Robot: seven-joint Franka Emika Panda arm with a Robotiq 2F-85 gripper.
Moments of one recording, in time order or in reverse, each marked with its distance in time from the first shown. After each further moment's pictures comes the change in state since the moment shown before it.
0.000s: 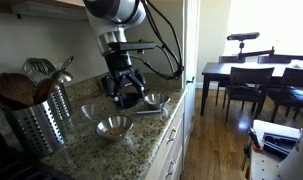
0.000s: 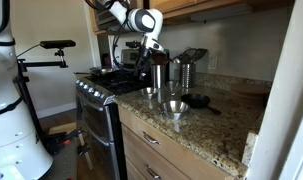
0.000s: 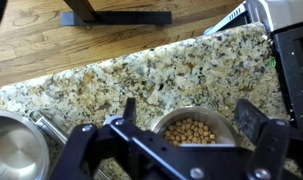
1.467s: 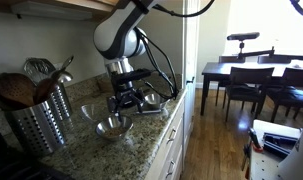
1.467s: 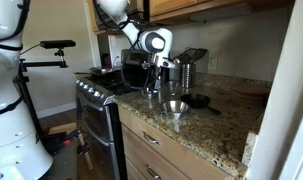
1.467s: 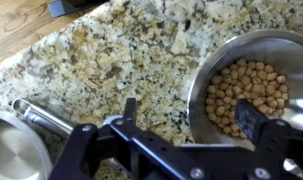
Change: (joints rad) arm 0.000 0.190 -0.073 0.022 -0.027 0.250 0.158
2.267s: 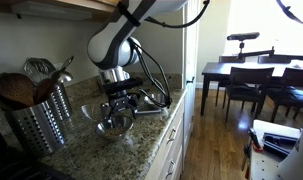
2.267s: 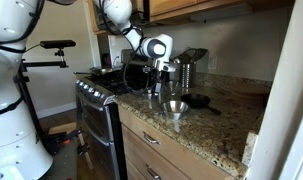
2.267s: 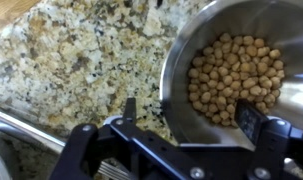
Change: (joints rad) arm 0.030 0.093 -0.006 0.071 0.002 0.048 0.105
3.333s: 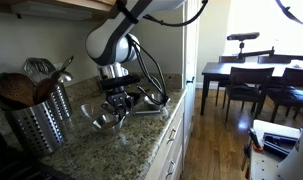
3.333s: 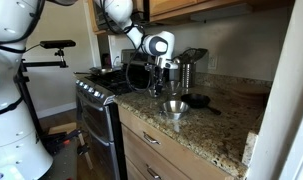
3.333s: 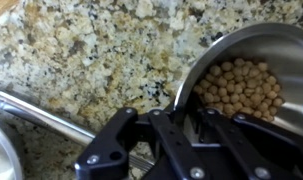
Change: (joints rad) arm 0.007 0.005 -0.020 0.041 0.004 -0.001 0.027
